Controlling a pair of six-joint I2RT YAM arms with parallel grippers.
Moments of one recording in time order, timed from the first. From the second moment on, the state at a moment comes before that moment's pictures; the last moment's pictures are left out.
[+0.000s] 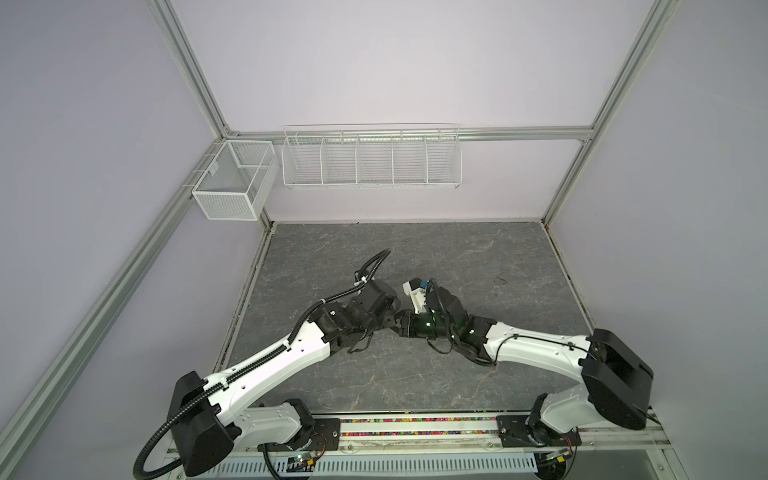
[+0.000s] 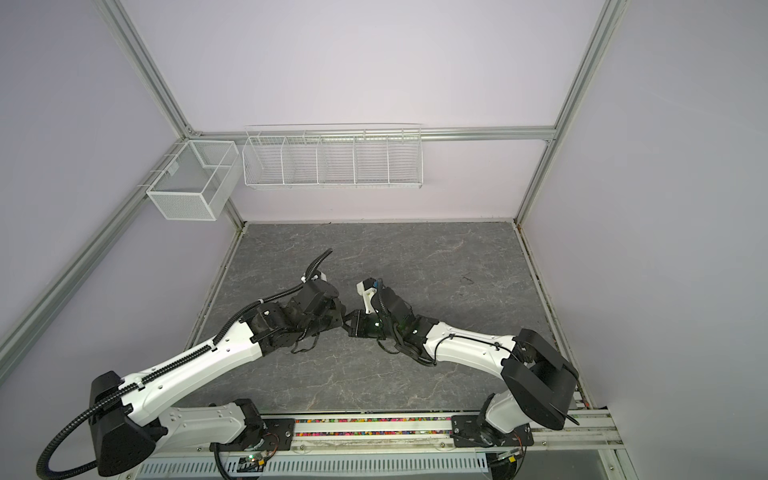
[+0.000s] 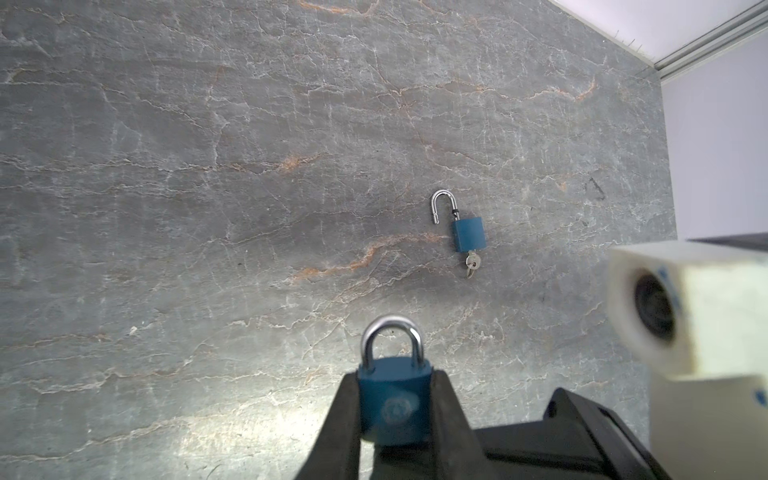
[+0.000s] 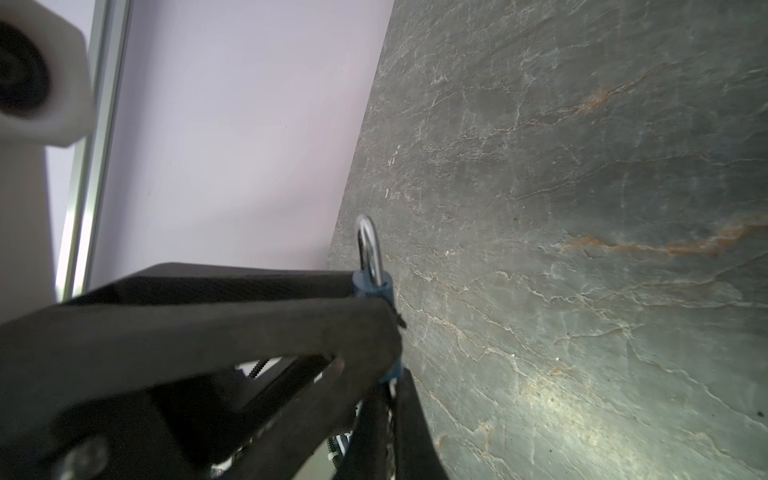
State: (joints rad) left arm -0.92 1.22 1.04 -0.70 -0.27 -0.95; right arm 0.97 1.48 0.84 0.19 -0.26 0.97
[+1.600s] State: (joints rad) left arm -0.93 1.27 0.99 -0.57 -0.26 -1.05; right arm 1.01 1.44 0.85 0.07 -0.11 0.89
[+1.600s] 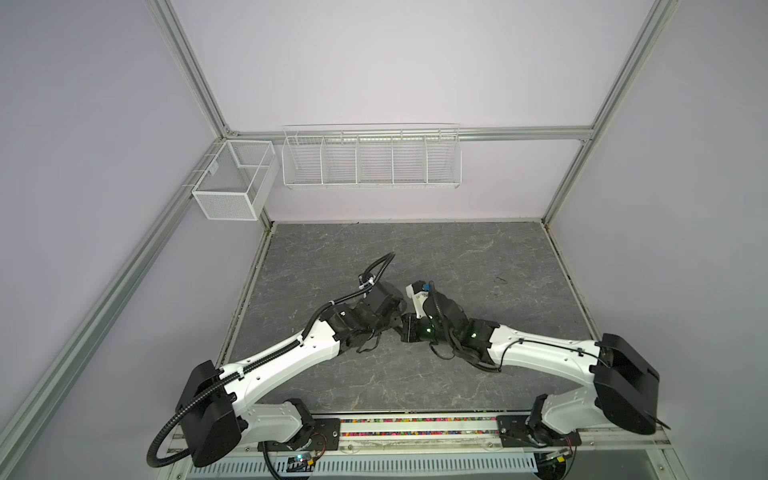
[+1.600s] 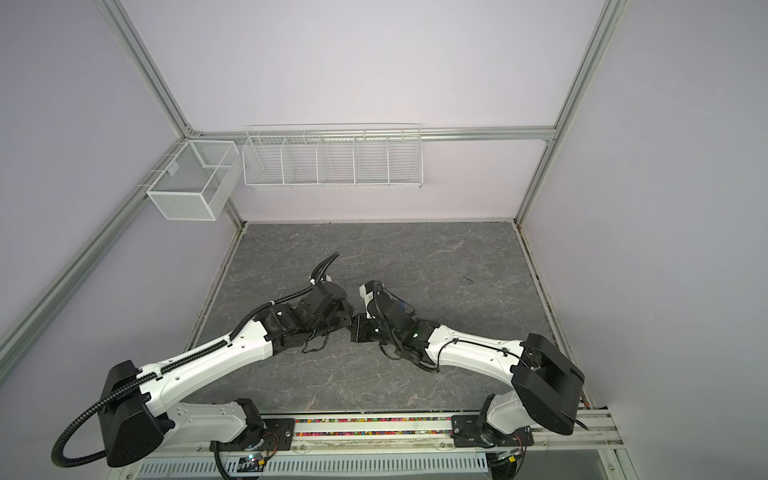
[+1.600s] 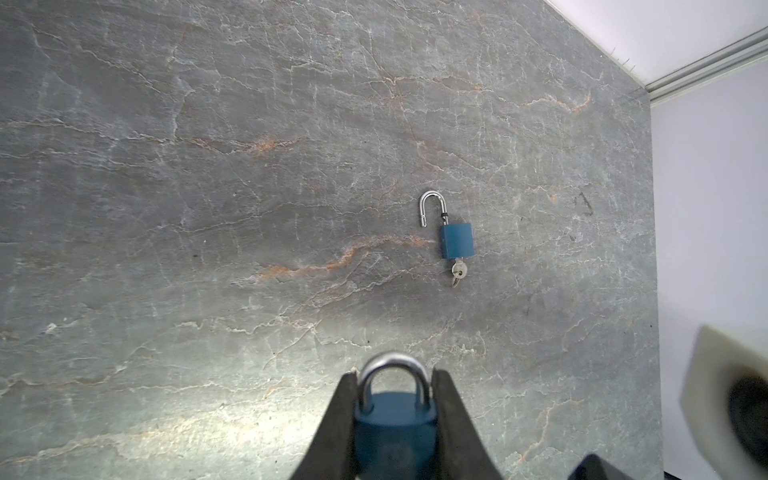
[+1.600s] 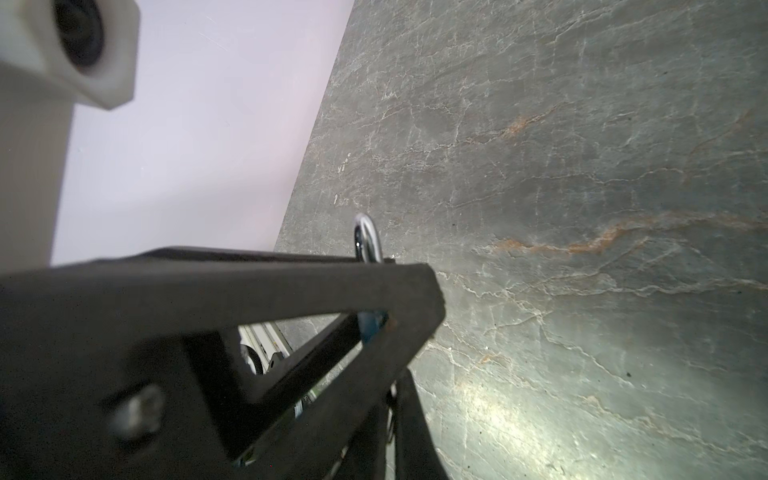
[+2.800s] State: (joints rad) left arm -0.86 1.04 0.92 -0.45 -0.19 -0.96; right arm 0.92 1.47 0.76 0.59 -0.43 1.14
